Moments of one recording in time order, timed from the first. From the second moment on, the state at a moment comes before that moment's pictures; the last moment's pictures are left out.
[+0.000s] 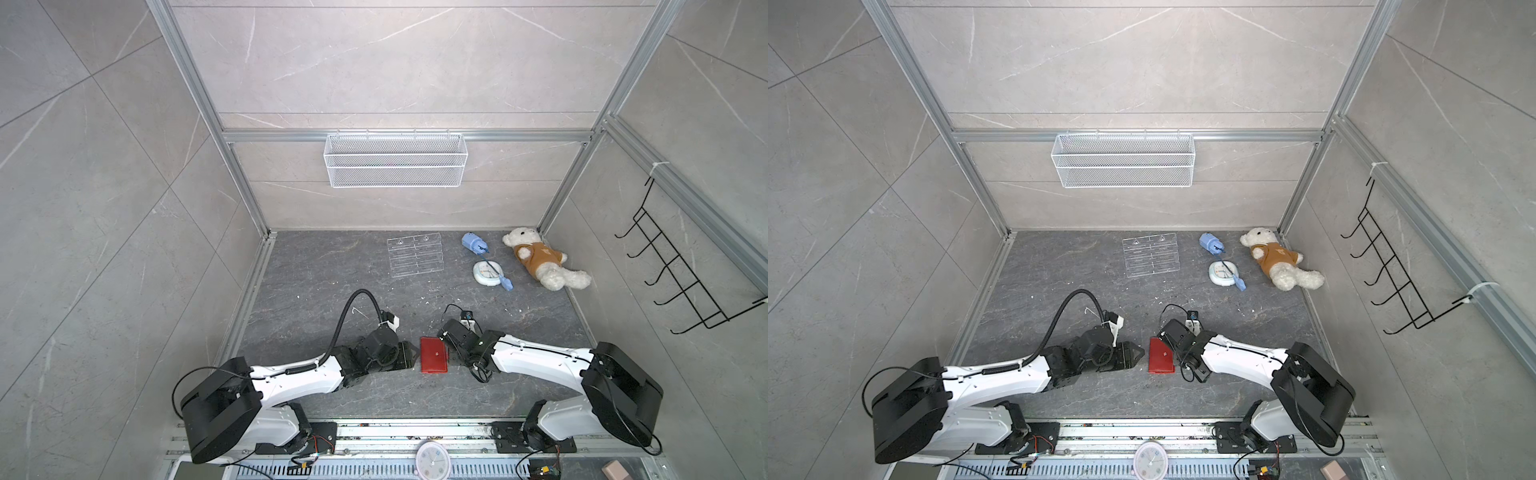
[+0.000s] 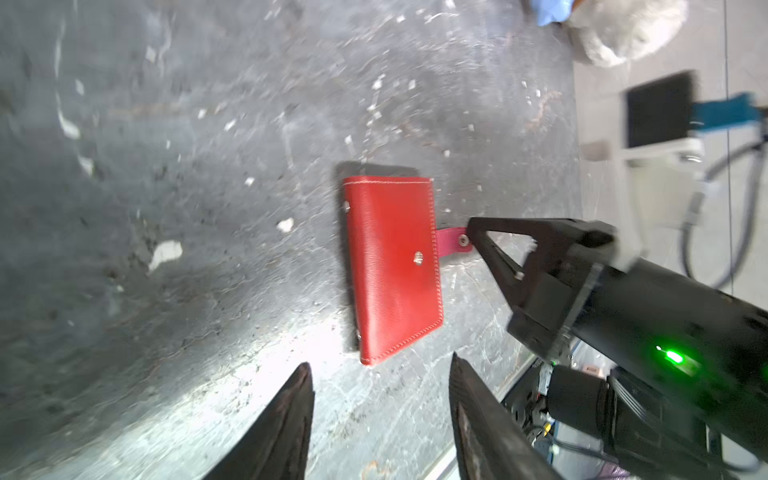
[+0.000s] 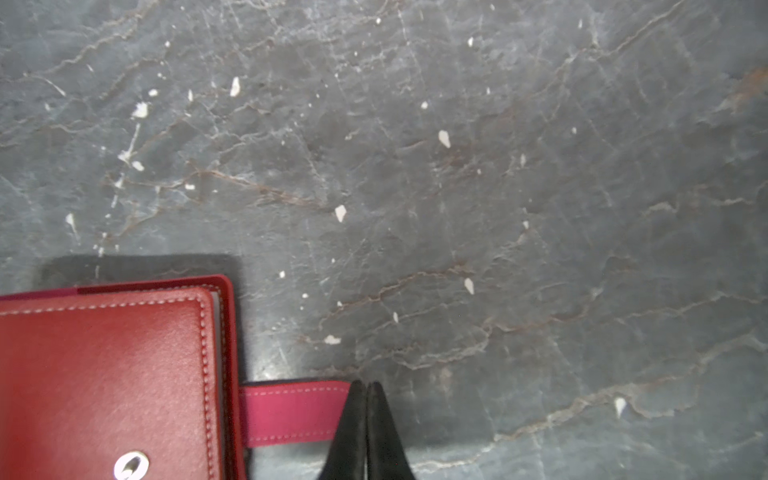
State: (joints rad) left arm -1.02 1.28 0.60 -0.03 0.04 -0.94; right arm 0.82 1.42 0.67 -0.54 0.37 0.85
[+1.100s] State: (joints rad) left arm -1.23 1.58 0.79 -0.09 -0.01 -0.33; right arm 0.73 1.38 0.60 -0.48 0.25 0.83
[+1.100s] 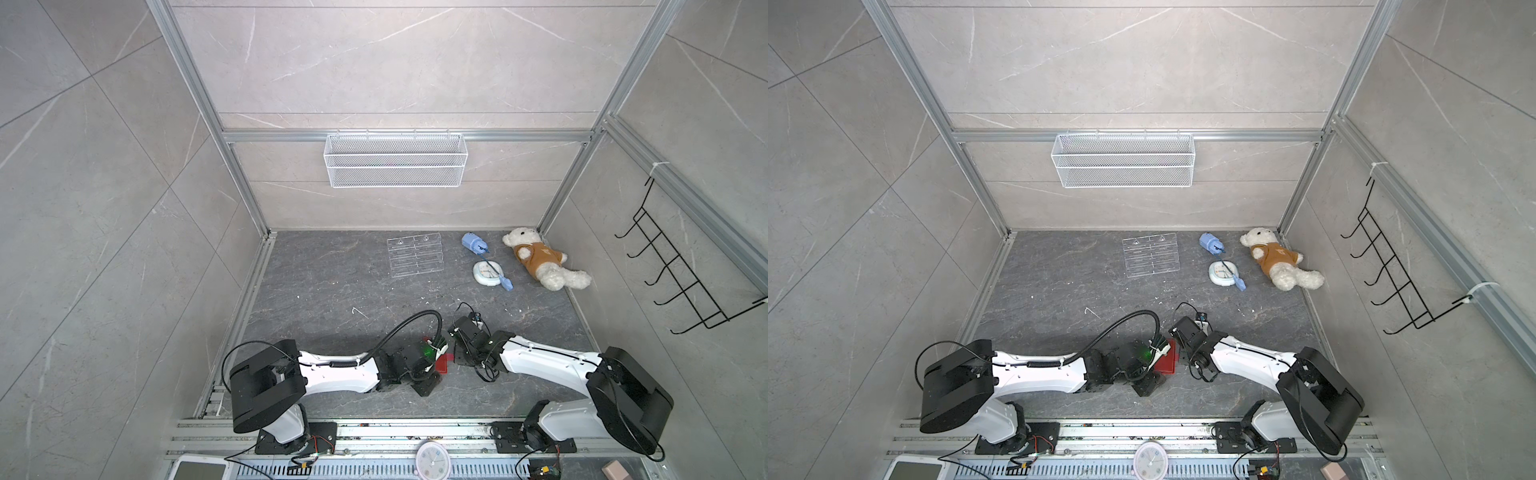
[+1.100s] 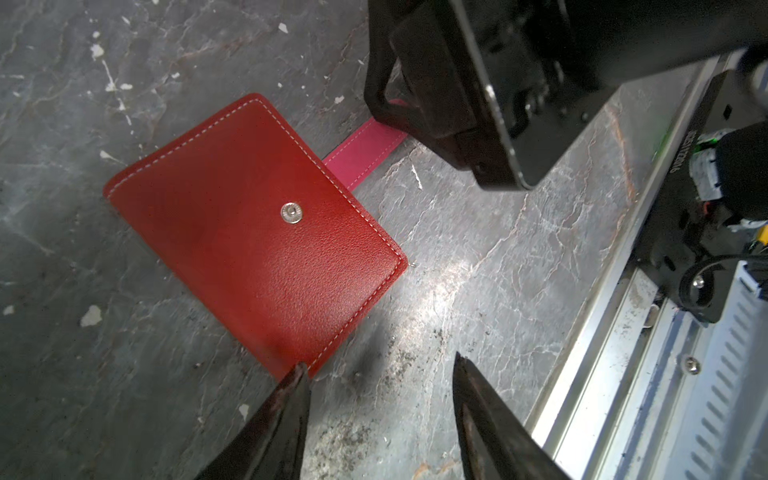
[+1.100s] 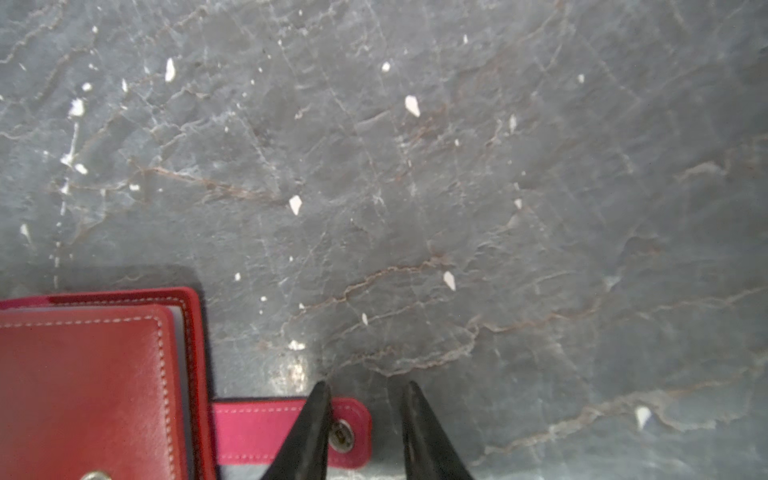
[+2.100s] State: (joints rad) left arm -1.27 1.69 0.72 0.09 -0.28 -0.13; right arm 0.71 1.38 0.60 -0.44 0.24 0.81
